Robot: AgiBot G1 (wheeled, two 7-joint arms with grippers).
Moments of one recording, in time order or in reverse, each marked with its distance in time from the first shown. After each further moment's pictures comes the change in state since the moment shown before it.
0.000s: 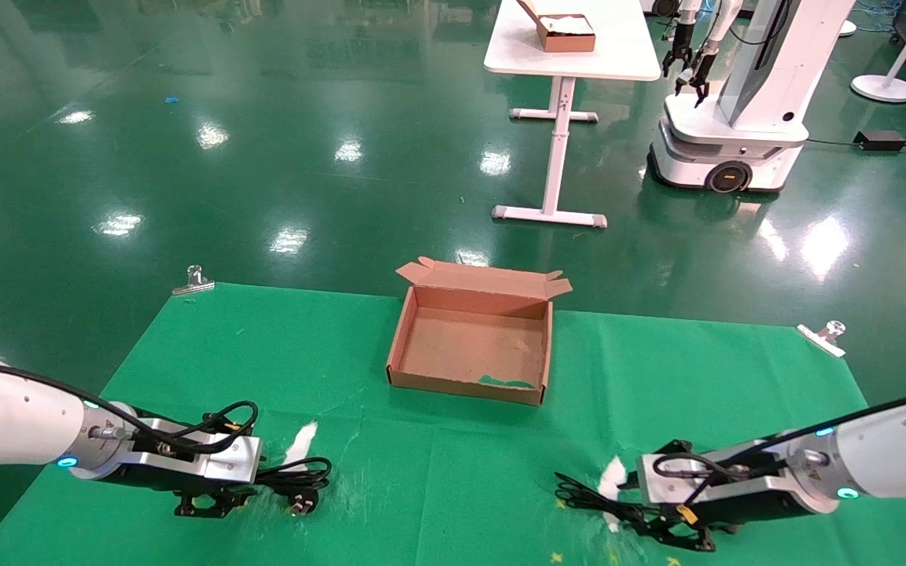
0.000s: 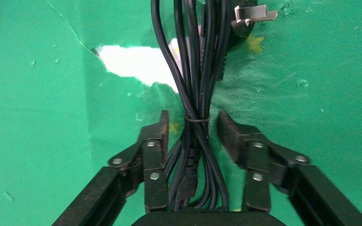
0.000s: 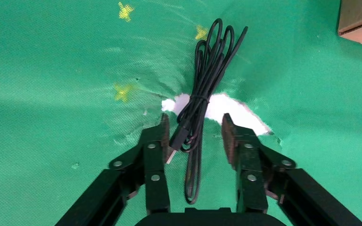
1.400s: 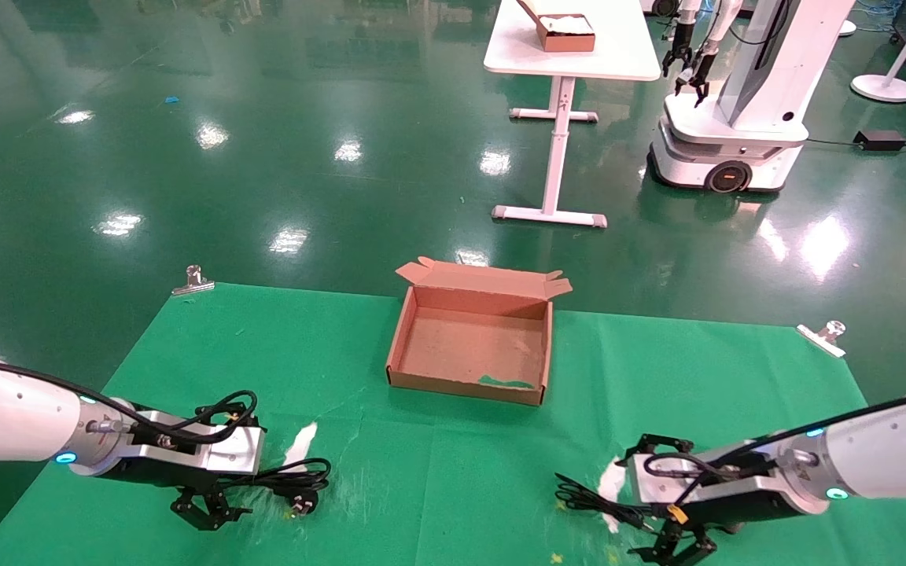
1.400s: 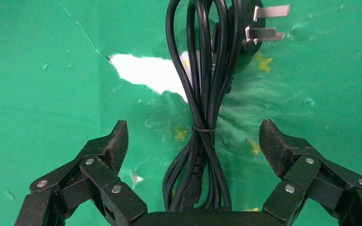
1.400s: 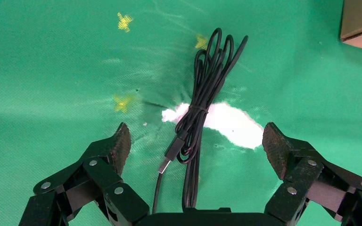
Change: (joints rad) left arm 0.013 -0.032 -0.014 -0.079 -0.022 0.033 -0.075; right arm -0.037 0.024 0.005 0.106 0.010 -0.012 0.076
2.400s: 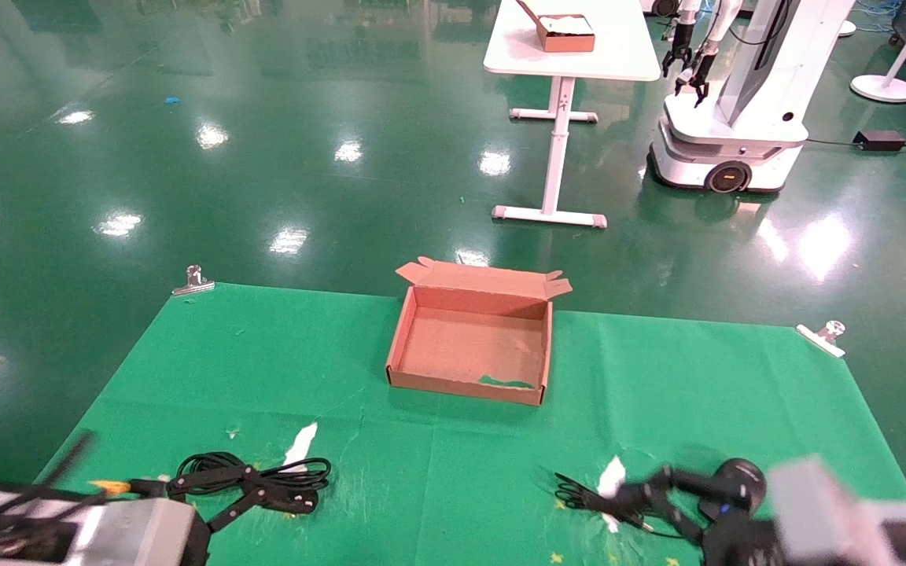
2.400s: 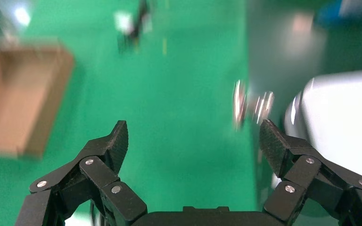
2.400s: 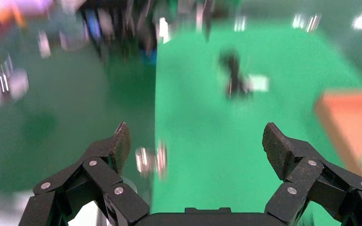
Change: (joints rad) left arm 0.291 -0.443 -0.241 -0.956 -0.470 0.427 -0.540; right arm -0.431 0.457 0.299 0.895 0.636 -0.292 0.623
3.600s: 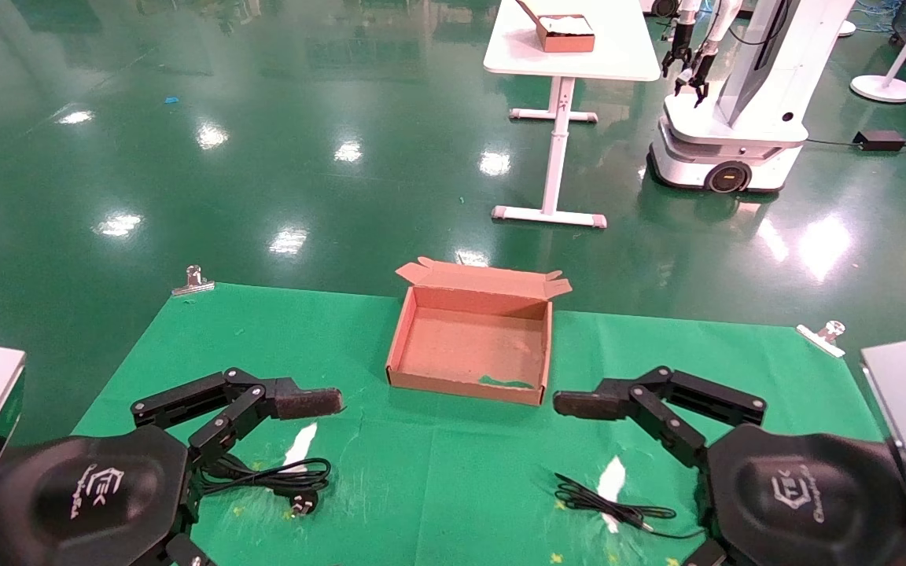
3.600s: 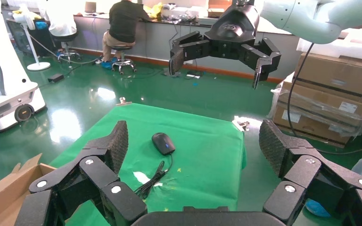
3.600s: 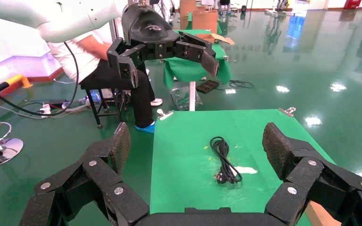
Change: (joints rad) left arm 0.320 -0.058 -0.324 -0.152 -0.546 -0.081 -0.194; right arm -0.082 0.016 0.148 0.191 0.288 0.065 0.126
